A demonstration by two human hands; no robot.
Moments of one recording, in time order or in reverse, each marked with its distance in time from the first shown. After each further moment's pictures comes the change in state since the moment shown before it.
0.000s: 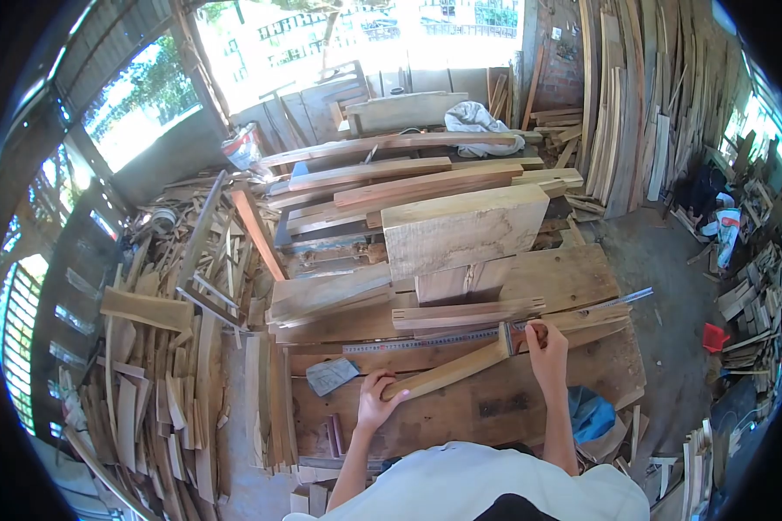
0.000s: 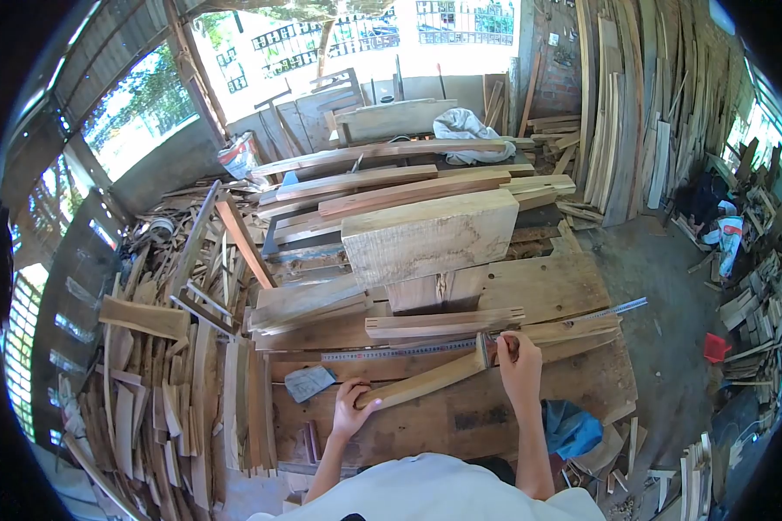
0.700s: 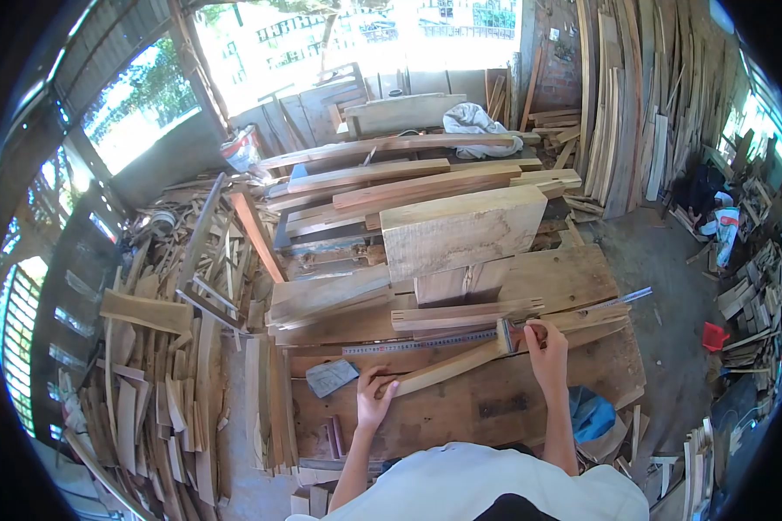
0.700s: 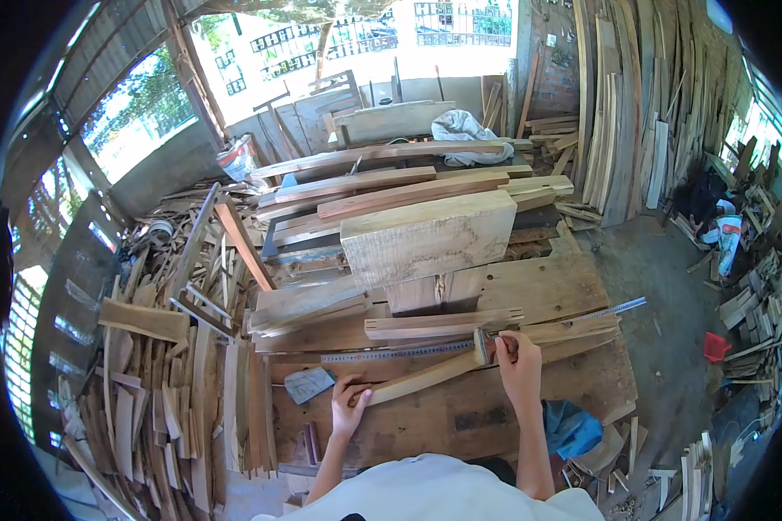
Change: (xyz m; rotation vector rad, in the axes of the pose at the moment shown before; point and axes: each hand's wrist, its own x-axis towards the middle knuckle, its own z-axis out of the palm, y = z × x) left_hand 0.003 0.000 0.002 -0.044 0.134 -0.021; right_hand 0.001 -0.010 -0.004 -0.036 -0.002 -0.096
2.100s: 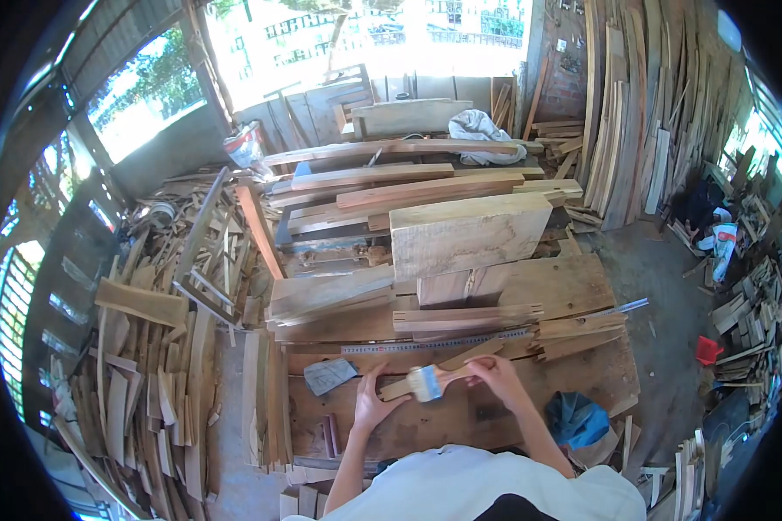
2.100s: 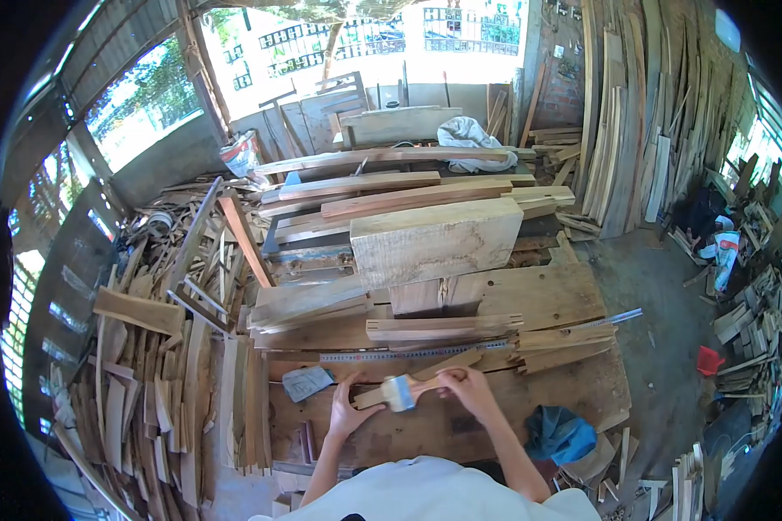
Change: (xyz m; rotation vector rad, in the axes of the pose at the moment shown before) left_hand -0.001 0.008 -0.003 0.076 -0.094 -0.022; right_hand -0.048 0.030 0.065 0.614 -0.604 0.595
